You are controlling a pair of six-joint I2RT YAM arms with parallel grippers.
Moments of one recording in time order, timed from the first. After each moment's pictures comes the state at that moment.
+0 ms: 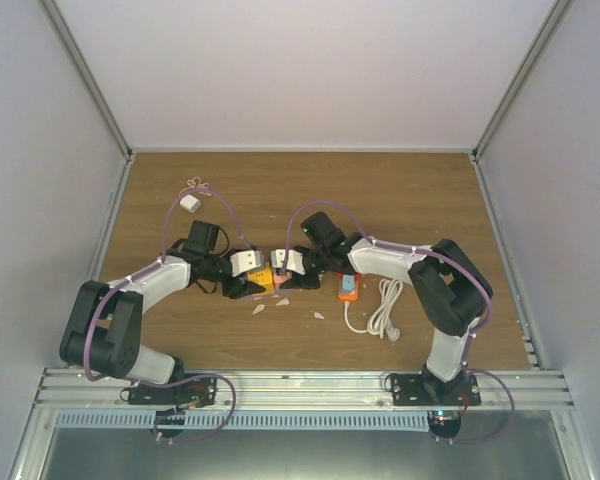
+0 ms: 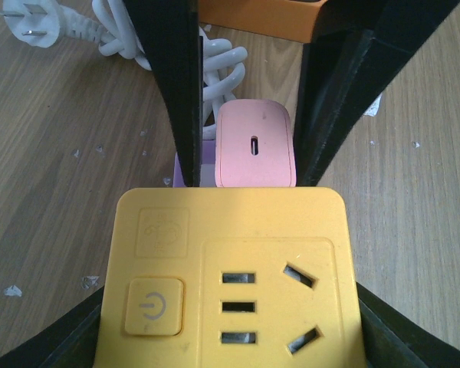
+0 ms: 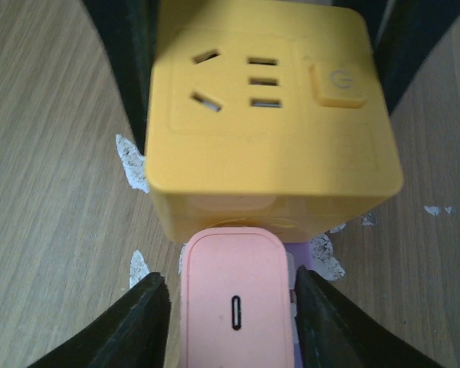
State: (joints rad) left arm -0.25 1.44 0.69 -0.32 0.77 0.93; right arm 0.73 1.83 1.10 -0.23 -0.58 -0.85
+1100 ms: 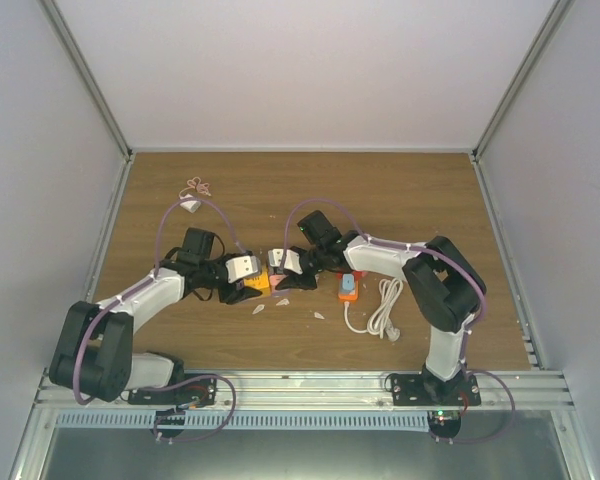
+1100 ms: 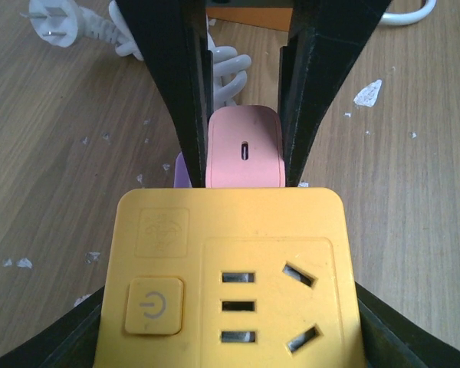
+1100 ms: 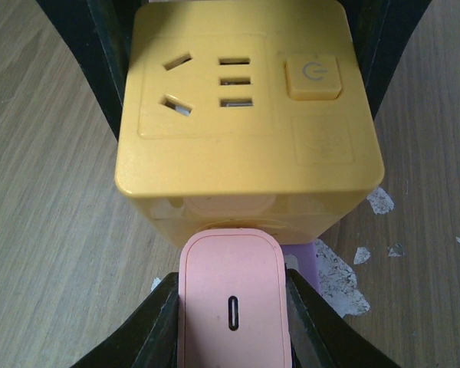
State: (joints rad) left arm -0.26 1.30 0.59 -0.28 0.71 0.89; right arm 0.73 1.88 1.14 -0.26 -0.66 -0.84
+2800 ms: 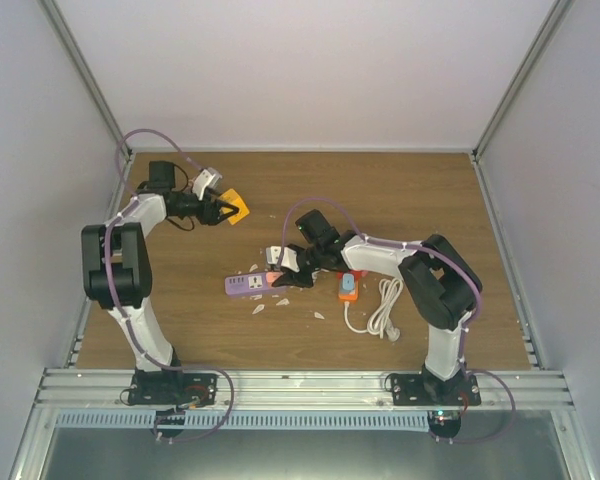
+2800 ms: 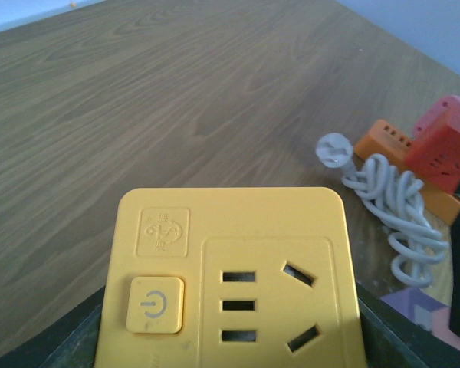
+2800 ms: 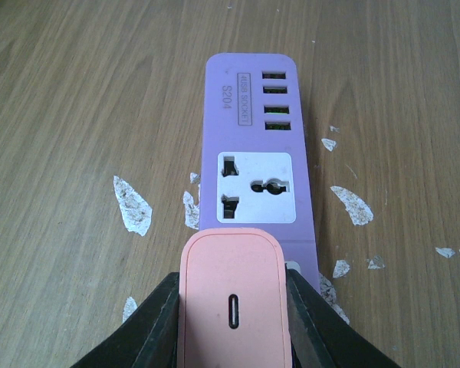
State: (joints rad) left arm 0.10 1.86 1.28 -0.41 0.99 0.58; right arm 0.74 1.90 1.15 -0.21 -0.65 -0.81
